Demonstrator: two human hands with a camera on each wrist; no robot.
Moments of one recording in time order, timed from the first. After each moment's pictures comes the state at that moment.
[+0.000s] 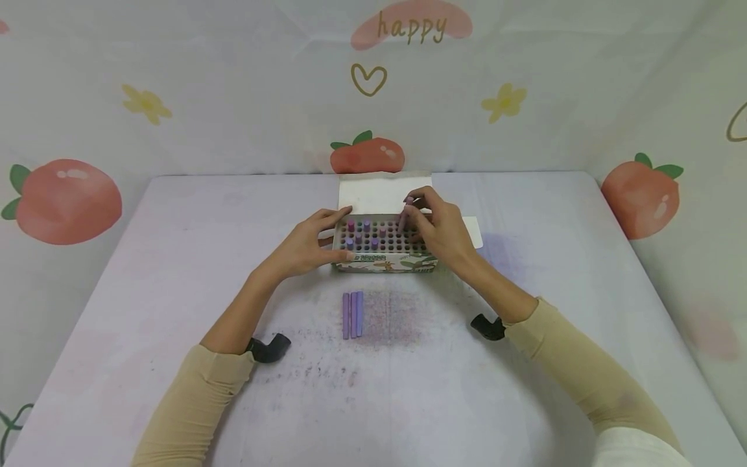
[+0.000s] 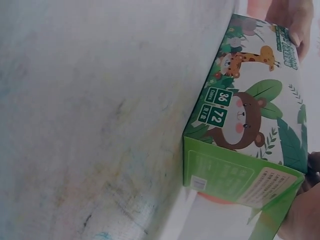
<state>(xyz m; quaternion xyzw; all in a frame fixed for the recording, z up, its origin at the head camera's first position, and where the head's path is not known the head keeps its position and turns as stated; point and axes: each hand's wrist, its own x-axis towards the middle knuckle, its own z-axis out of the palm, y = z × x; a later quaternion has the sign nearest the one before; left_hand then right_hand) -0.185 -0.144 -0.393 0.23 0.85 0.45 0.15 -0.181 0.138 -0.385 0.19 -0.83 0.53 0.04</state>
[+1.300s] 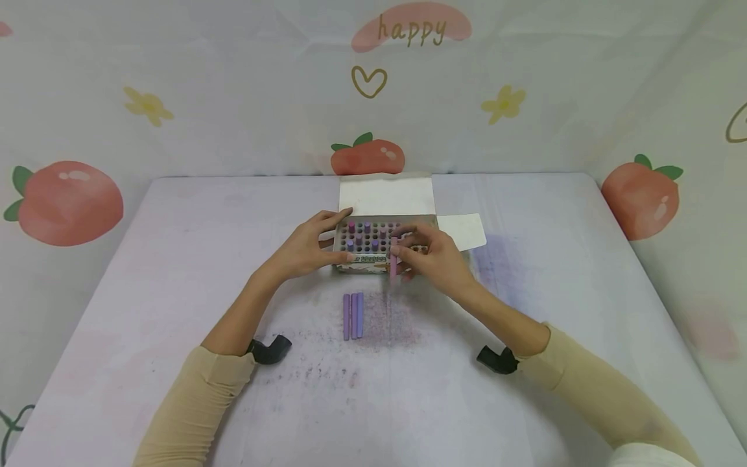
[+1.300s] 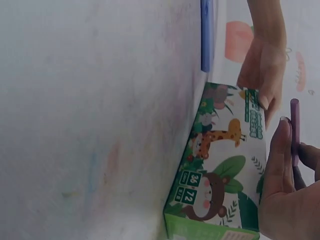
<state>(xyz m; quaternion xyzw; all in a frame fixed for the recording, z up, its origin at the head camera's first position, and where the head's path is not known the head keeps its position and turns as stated) -0.185 -0.144 -0.394 0.22 0.85 0.45 0.15 -0.137 0.128 -0.381 0.14 -0.74 0.64 -0.11</state>
